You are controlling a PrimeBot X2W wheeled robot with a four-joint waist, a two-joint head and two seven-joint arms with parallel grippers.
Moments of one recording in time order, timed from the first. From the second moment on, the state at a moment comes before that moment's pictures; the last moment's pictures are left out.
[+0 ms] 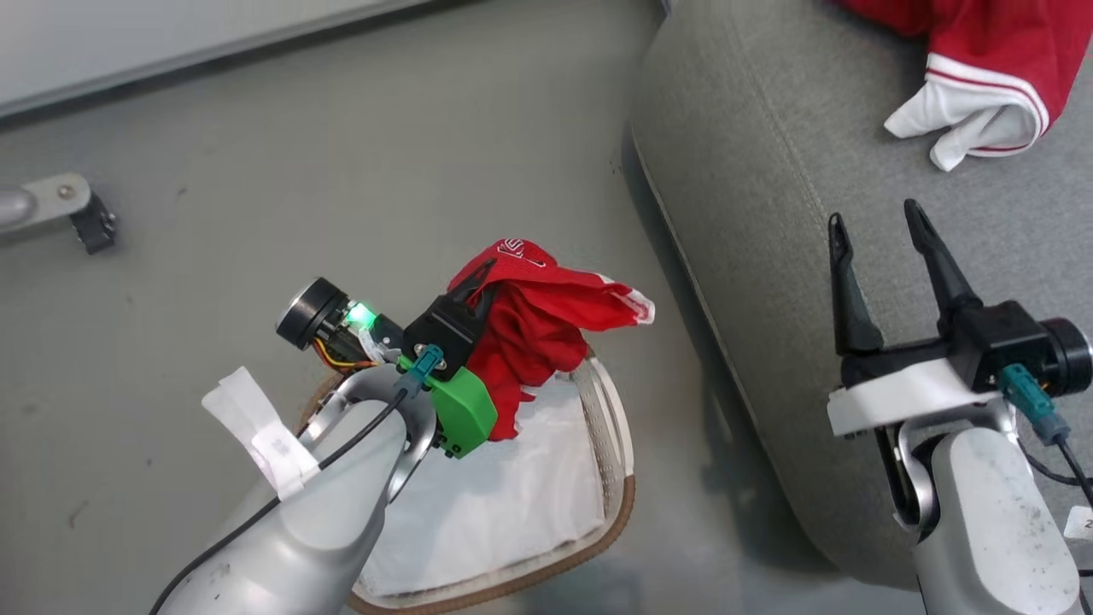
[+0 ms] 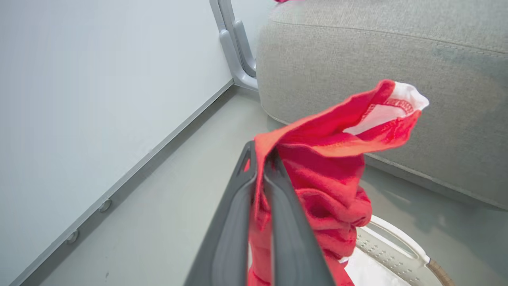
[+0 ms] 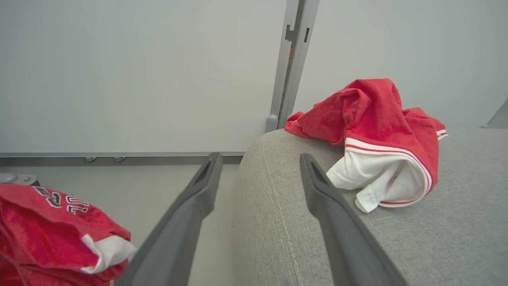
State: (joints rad) left arm -0.67 0.13 -0.70 0.71 -0.12 -0.09 -0.26; right arm -0.31 -0.05 -0.02 0.13 0.03 0.13 -0.26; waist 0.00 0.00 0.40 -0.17
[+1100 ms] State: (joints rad) left arm -0.99 0.19 -0.72 0.52 -0.19 -0.12 -0.13; right arm -0.23 -0.05 0.17 0.21 0.00 0.13 -0.26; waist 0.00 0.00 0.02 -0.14
